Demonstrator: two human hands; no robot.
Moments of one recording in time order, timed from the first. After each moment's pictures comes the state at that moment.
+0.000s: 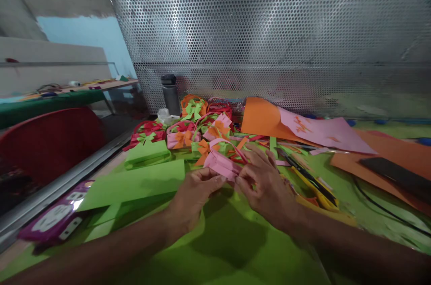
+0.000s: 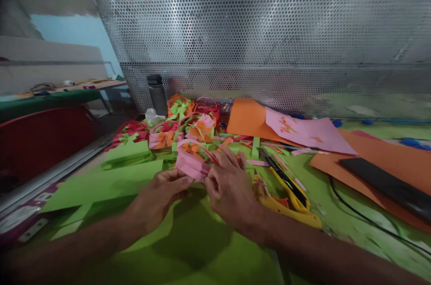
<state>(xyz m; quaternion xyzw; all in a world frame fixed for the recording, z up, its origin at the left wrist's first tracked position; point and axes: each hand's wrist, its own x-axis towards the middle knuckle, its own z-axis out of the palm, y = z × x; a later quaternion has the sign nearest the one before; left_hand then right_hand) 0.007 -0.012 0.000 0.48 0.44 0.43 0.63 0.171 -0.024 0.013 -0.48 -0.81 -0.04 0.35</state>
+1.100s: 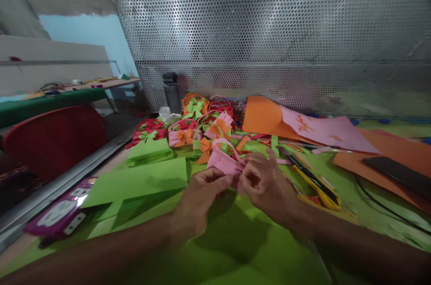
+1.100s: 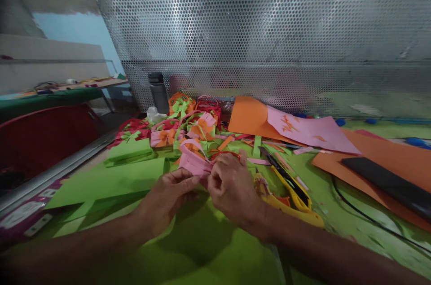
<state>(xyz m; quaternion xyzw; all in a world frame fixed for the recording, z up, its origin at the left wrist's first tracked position) 0.019 -0.021 -0.003 0.39 0.41 0.46 0.68 0.171 -0.023 0.009 -0.49 -0.80 -0.02 0.36</state>
